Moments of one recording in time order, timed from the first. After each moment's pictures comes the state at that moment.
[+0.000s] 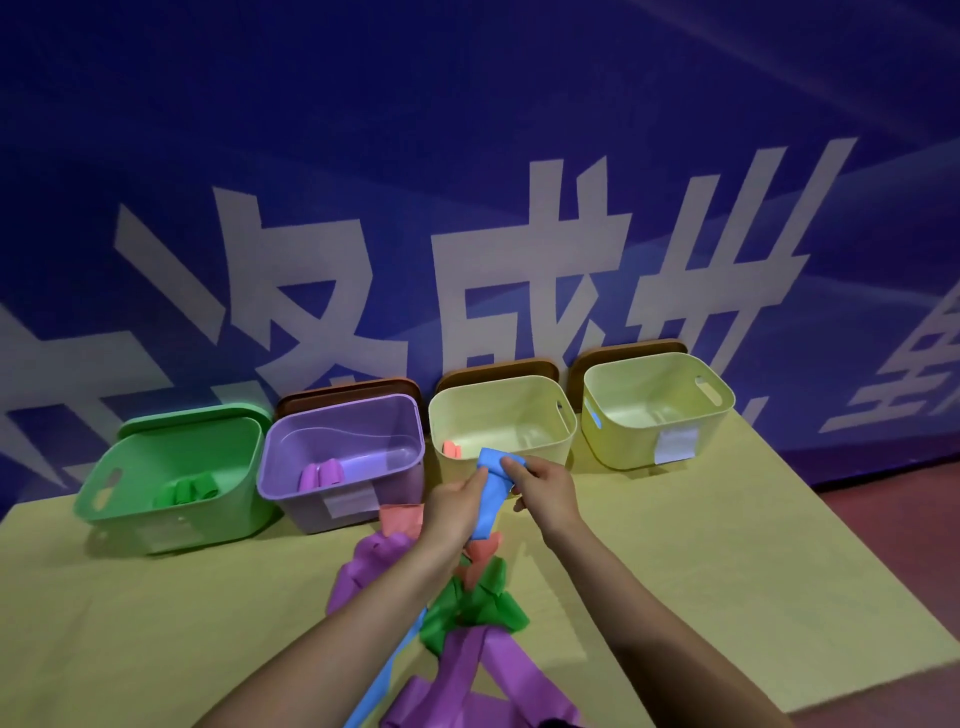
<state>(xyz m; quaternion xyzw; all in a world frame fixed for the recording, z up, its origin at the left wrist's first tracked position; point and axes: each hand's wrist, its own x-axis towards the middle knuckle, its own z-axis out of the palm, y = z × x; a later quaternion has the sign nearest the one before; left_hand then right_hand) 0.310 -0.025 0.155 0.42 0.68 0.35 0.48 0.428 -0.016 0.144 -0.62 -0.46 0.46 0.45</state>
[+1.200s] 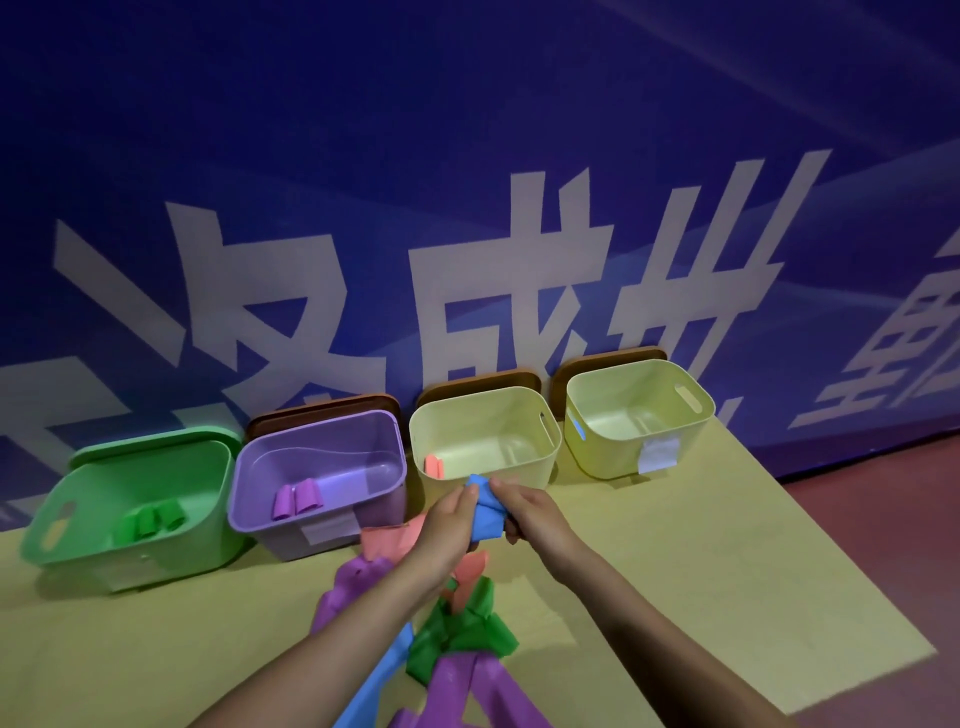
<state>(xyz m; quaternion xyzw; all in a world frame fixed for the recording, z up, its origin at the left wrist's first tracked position) 0.310 -0.013 0.157 0.48 0.59 0.35 0.55 0.436 -0.022 0.164 -0.55 -0.47 0.56 0.40</state>
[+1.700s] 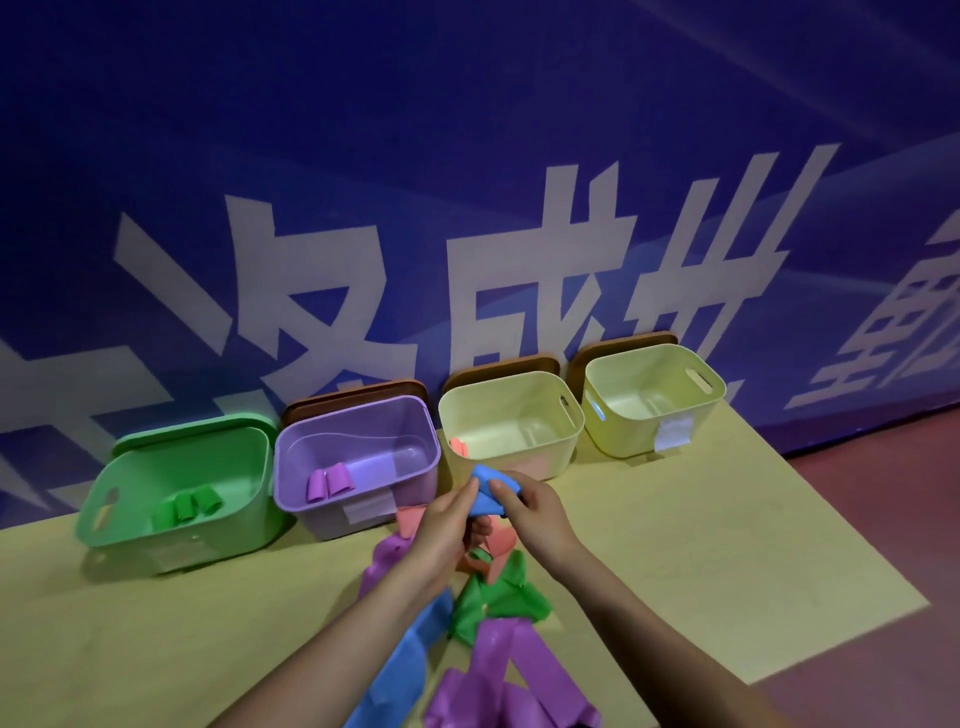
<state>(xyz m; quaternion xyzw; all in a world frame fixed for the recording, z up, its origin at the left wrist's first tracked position) 0.254 -0.049 0.178 0.33 0.54 0.40 0.66 0.375 -0.054 0.171 -0.56 -0.53 0.46 0.44</state>
